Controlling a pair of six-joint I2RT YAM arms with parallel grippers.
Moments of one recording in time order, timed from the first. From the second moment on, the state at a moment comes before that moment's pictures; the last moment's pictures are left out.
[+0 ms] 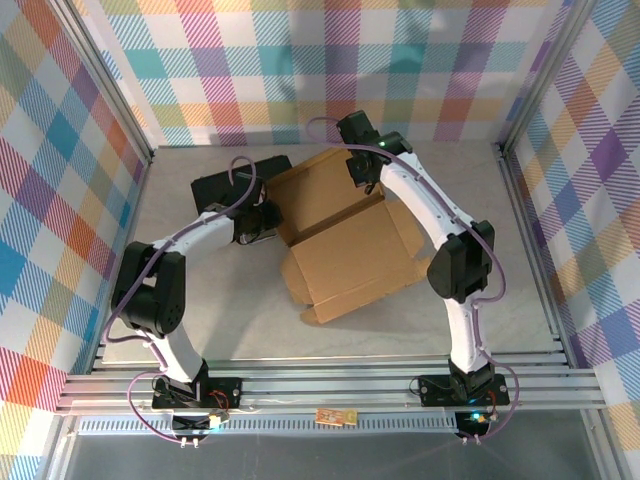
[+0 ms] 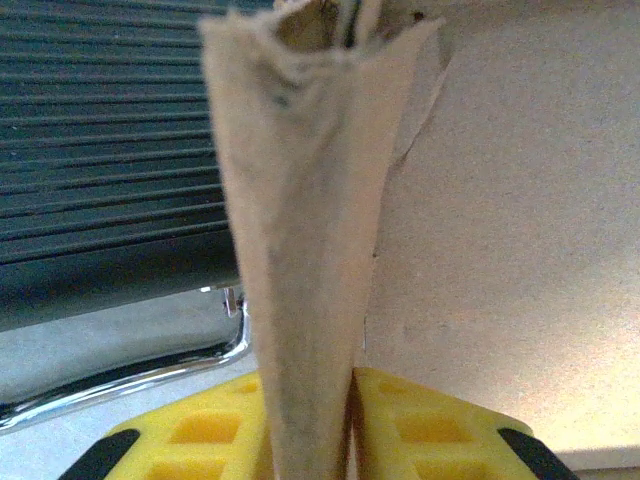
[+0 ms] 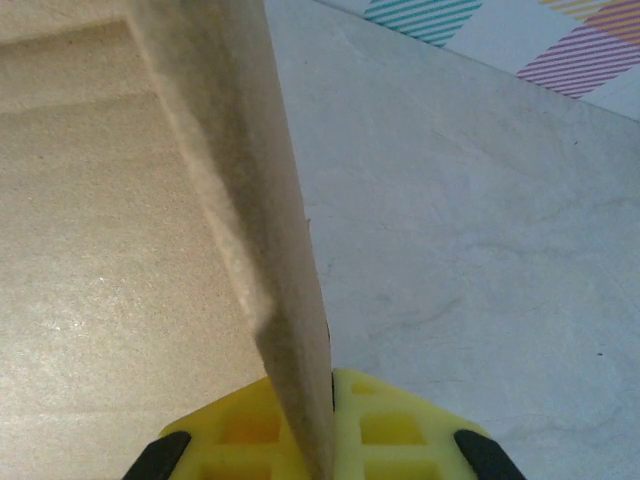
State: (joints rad) left arm -0.31 1.74 1.16 -0.28 0.09 -0.62; right arm 0.54 2.11 2.19 -1.09 0.47 0.12
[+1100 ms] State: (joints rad) left arm -0.30 1.81 1.12 -0.14 0.16 -0.68; right arm 0.49 2.15 2.20 -1.09 0.41 0.16
